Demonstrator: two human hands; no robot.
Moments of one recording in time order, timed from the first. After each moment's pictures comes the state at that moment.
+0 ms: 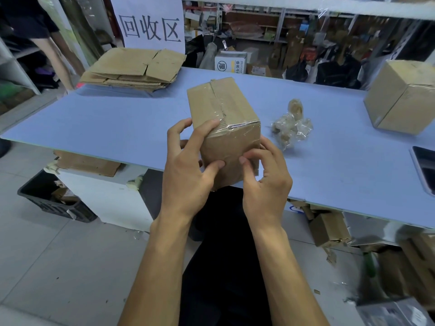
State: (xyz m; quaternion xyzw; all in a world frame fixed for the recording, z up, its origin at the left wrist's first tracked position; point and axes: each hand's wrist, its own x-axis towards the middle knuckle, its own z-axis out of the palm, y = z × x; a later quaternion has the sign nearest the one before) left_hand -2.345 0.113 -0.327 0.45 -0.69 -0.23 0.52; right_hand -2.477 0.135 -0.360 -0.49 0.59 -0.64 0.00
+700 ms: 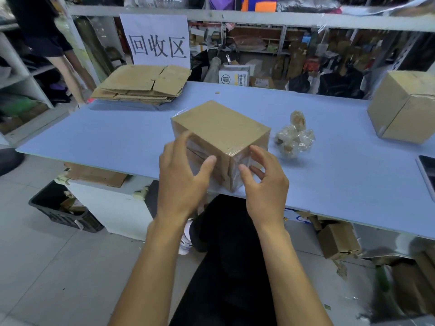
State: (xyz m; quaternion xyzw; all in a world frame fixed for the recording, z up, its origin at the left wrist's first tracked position) left_hand -2.335 0.100 -0.319 0.55 -0.66 -0.20 0.47; right_hand -2.485 0.119 -0.359 -0.49 0.57 -0.64 0.15
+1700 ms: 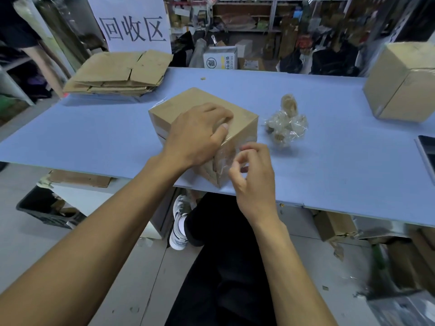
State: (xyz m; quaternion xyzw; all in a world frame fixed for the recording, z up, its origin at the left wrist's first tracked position) left_hand -2.382 0.010 -0.293 0.41 -0.86 -0.08 0.29; right_hand -2.501 0.102 -0.373 -0.54 0.61 -0.56 0.12
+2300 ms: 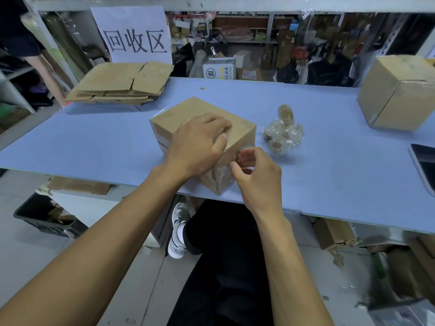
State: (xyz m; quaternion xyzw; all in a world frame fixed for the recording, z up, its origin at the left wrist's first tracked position) left_hand -2.384 0.015 -0.295 0.43 -0.86 -0.06 0.29; right_hand -2.511 0.092 -0.357 -0.50 0.65 -0.55 0.15
